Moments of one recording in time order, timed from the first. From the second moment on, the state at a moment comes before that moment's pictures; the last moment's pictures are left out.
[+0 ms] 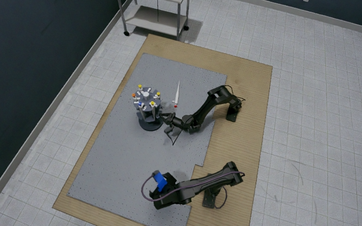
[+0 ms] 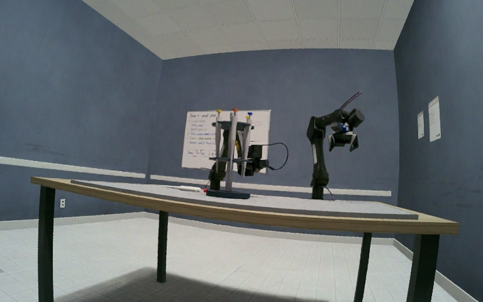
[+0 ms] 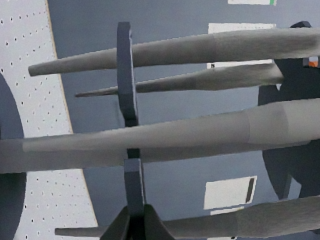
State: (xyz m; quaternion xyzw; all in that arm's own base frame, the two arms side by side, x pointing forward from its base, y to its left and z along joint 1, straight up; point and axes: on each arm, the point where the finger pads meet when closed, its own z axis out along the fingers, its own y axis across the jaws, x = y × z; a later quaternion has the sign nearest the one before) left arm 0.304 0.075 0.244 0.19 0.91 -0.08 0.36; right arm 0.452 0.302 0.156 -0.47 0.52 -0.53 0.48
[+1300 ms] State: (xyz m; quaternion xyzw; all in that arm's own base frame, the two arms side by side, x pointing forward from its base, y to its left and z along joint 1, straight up) left arm 0.304 0.075 0.244 0.19 0.91 -0.08 0.36; right arm 0.452 0.309 0.156 -0.45 0.54 -0.54 0.46
